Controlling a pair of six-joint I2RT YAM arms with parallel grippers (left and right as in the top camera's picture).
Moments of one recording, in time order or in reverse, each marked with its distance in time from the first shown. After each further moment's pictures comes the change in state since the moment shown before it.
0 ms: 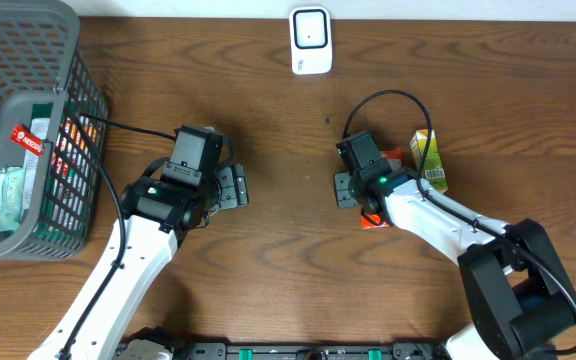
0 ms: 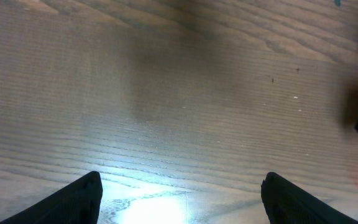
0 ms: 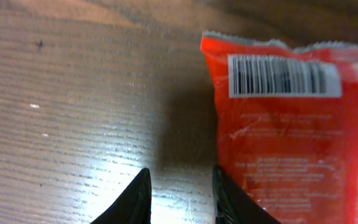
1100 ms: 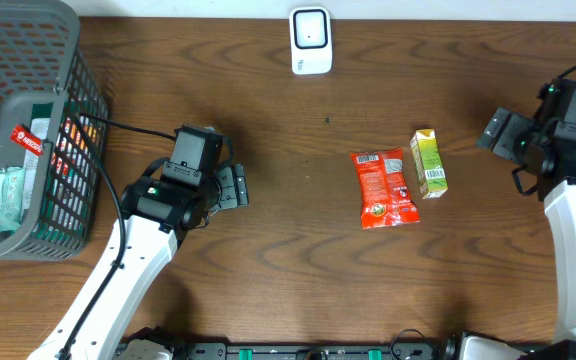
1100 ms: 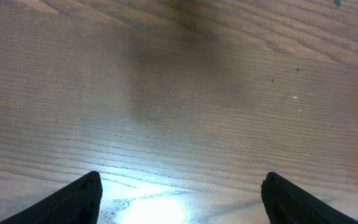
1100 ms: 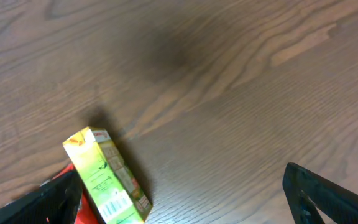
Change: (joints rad) left arm 0.000 0.000 0.000 0.000 0.001 0.000; right arm -0.712 -0.342 0.287 -0.422 -0.014 -0.079
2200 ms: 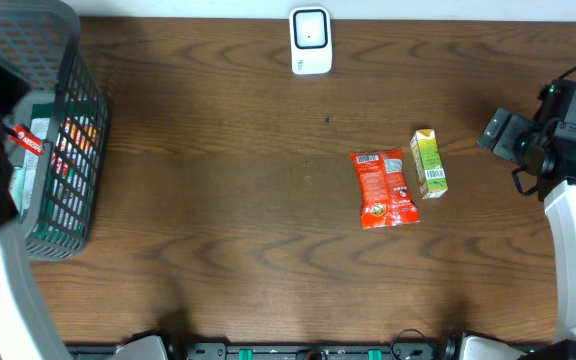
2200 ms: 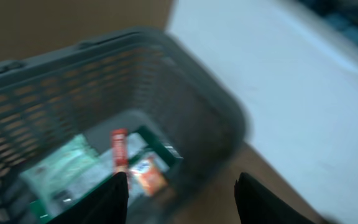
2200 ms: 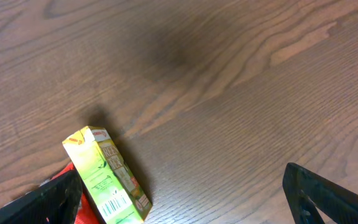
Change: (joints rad) left arm 0.677 0.101 0.934 -0.267 -0.183 -0.027; right arm -0.001 0.000 -0.001 -0.002 -0.002 0.000
